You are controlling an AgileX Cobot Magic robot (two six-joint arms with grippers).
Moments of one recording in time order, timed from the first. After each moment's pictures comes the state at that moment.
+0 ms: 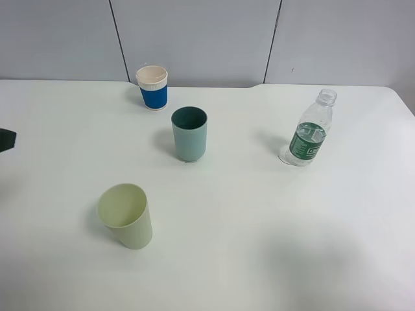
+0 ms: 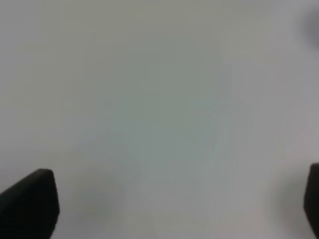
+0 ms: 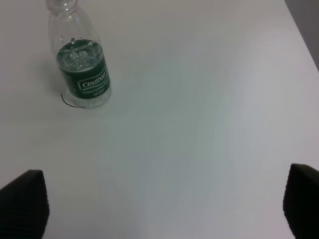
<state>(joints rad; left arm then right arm) -0.13 0.75 -0.53 0.04 0.55 0.16 -0.04 0.00 -0.50 0.00 1.07 -0.02</state>
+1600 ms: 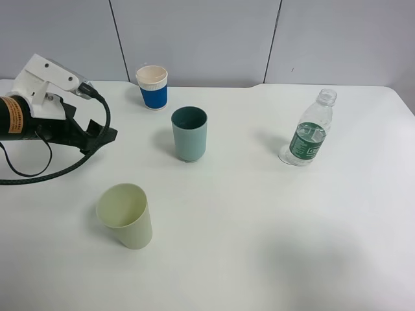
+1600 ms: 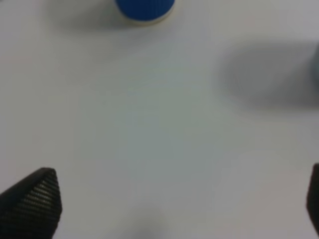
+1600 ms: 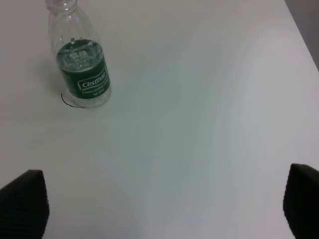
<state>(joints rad) -0.09 1.52 -0.54 1.03 -0.45 -0.65 -0.04 0.00 -0.50 0.00 1.07 -0.02</state>
